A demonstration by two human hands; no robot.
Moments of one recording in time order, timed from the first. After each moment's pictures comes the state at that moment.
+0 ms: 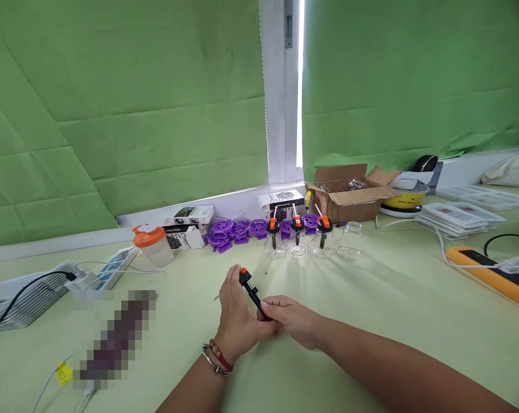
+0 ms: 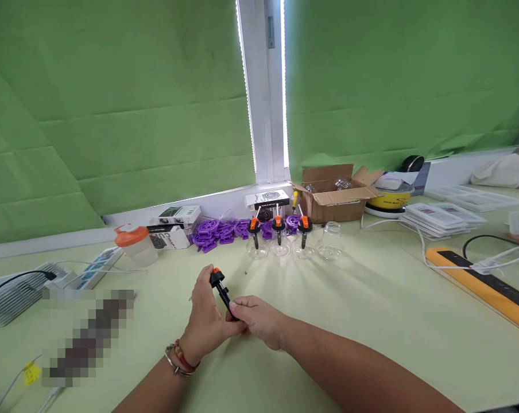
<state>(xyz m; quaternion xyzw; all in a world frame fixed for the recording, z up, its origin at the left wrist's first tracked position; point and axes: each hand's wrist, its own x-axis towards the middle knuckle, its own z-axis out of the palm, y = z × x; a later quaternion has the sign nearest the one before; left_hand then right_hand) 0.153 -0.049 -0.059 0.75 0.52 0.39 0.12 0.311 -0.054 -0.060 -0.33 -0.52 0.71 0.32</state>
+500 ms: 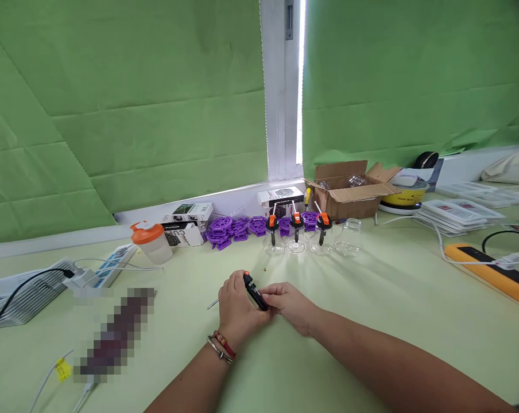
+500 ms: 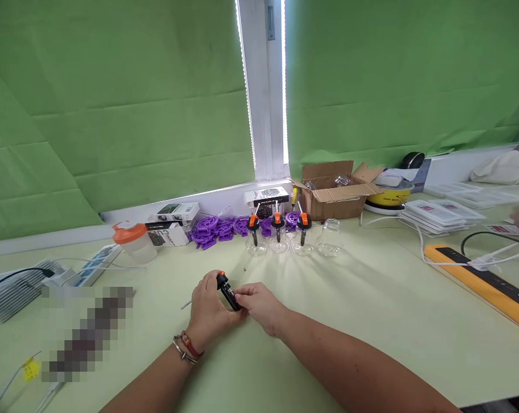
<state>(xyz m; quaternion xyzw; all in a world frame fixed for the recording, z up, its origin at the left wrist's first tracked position) 0.162 -0.034 -0.068 0.74 0.58 0.34 0.02 0.307 -0.036 -0.078 -0.38 -0.48 0.69 0.39</state>
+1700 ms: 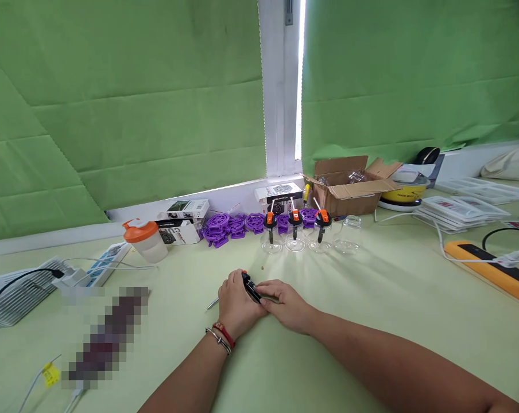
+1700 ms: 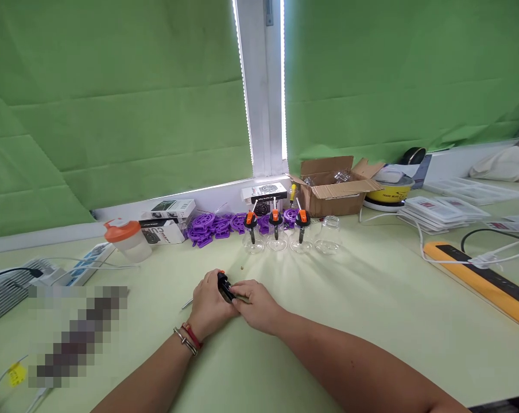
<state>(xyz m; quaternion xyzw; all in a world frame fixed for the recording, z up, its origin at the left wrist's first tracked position) 0.165 -0.014 -0.078 0.73 0.64 0.24 0.07 0.318 -0.025 -0.096 -0.44 -0.71 0.40 0.37</state>
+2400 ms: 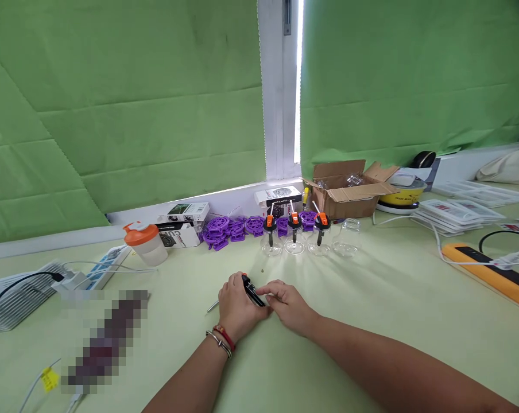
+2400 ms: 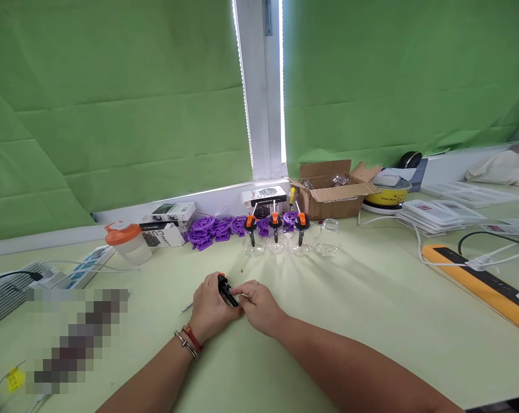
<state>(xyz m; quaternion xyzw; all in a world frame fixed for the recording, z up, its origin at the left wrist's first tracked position) 0.166 -0.015 -0.077 0.72 0.64 0.25 0.08 0.318 -0.030 -0.088 -0.47 -0.68 0.39 0.40</state>
